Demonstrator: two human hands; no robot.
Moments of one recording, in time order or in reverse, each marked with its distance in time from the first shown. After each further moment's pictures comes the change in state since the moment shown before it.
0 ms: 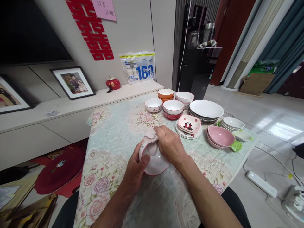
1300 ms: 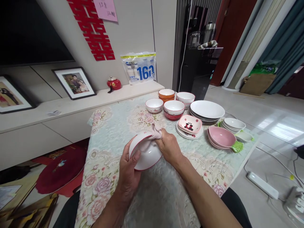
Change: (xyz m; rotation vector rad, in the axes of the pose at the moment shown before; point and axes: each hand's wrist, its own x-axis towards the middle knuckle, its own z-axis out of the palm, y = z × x) left_hand 0.001 0.007 -0.004 -0.092 0.320 0.089; right_hand 0.000 0.005 0.020 0.338 -0.044 0.283
